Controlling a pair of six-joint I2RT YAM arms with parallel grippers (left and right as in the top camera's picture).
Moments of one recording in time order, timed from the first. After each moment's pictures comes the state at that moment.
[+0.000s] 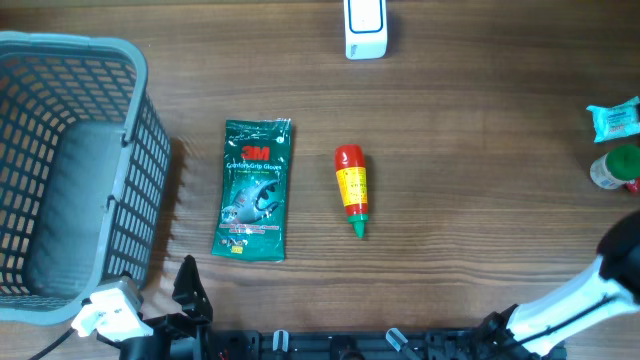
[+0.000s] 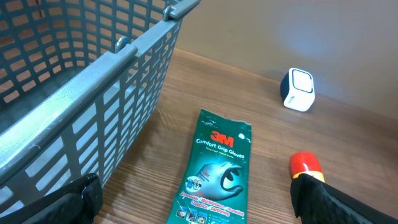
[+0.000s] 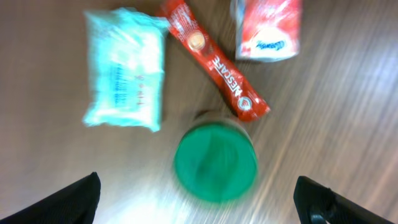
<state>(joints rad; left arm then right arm) 0.13 0.01 0.83 -1.14 0.05 -0.27 -0.72 1.99 1.85 -1.09 0.05 0.56</state>
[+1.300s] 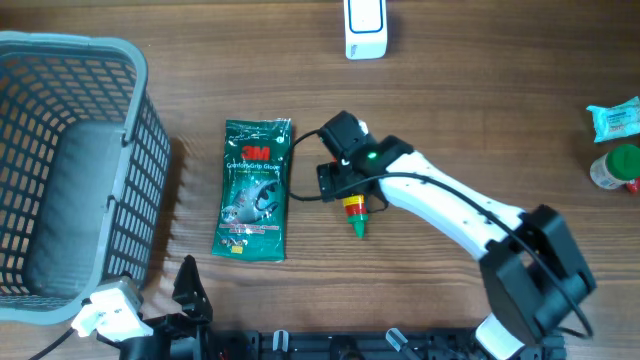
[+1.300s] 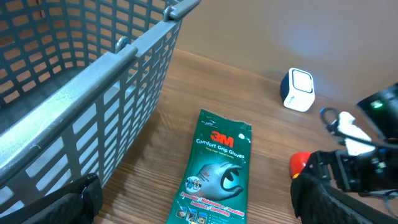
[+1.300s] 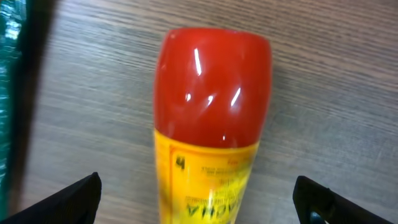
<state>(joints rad) 0.13 0.01 0.83 -1.14 0.05 -0.27 0.69 1.81 1.20 -0.69 0.14 0.44</state>
